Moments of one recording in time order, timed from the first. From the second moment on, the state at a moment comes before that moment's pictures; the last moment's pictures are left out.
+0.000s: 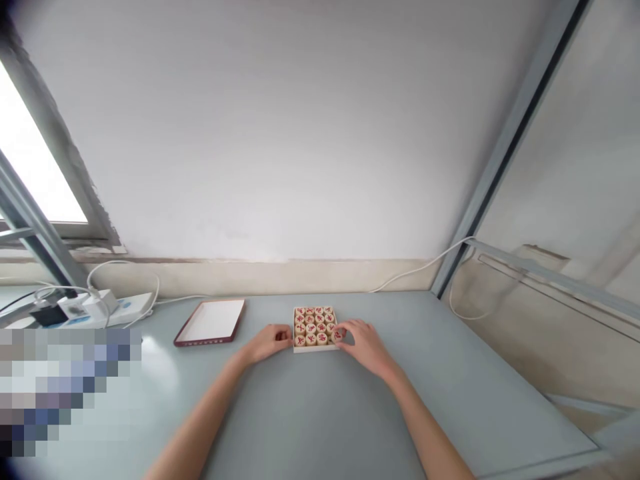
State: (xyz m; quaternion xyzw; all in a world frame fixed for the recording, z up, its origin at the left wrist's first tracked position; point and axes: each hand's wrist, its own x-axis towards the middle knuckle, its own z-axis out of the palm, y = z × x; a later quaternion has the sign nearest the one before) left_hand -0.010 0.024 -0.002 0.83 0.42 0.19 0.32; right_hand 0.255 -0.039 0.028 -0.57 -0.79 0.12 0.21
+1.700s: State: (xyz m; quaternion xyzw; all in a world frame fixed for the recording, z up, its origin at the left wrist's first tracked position) left_hand -0.007 0.023 -0.002 0.83 0.43 0.20 0.30; right_hand 0.256 -0.038 -0.003 -0.58 -0.79 0.01 0.21
